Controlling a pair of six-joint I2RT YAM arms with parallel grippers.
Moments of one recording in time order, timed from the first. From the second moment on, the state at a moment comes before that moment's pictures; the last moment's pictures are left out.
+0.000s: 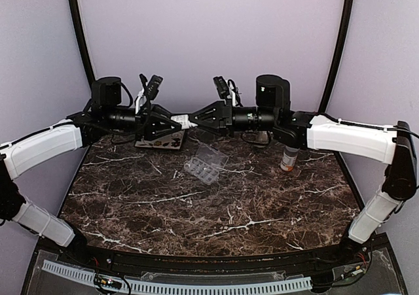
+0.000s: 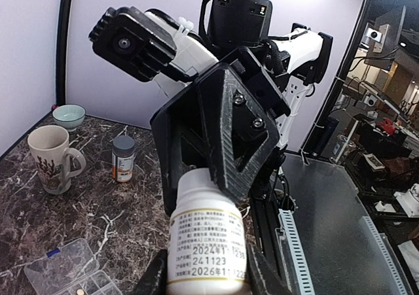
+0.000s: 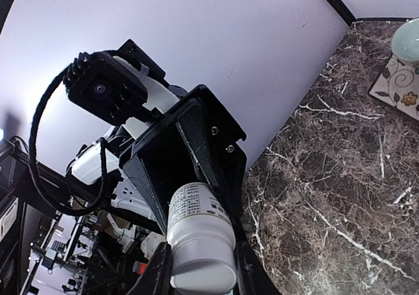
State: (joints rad) left arm -0.52 1.36 1.11 0.00 1.05 -0.04; right arm 0.88 1.61 1.32 0.20 -0.63 0.91
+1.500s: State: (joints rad) left arm -0.52 1.45 1.18 0.43 1.37 -0.66; right arm 0.93 1.50 1.29 0.25 -0.59 0.35
